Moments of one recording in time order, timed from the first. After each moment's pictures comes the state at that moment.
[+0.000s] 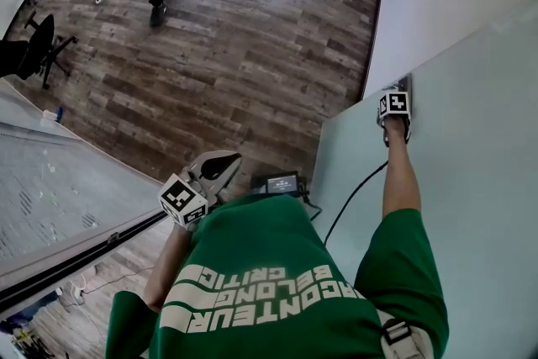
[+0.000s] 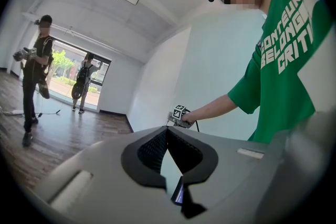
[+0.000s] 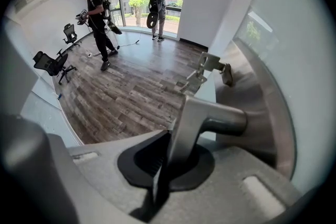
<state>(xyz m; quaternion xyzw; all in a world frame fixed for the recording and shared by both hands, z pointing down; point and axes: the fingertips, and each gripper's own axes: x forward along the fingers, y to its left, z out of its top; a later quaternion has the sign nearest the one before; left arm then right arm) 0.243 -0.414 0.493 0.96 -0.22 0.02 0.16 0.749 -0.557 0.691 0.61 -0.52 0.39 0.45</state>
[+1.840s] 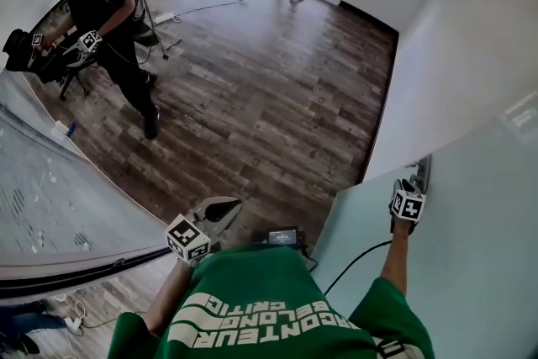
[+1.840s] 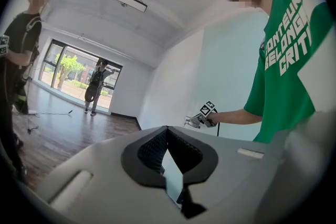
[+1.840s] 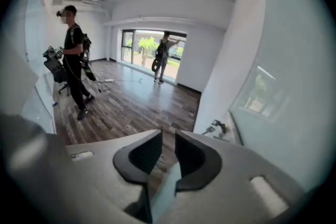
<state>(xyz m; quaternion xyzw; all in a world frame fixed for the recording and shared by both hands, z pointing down) 0.199 -0.438 0.507 0.95 -0.27 0.01 0.16 0.729 -0.528 0.581 0.69 -0.60 0.19 0.35</state>
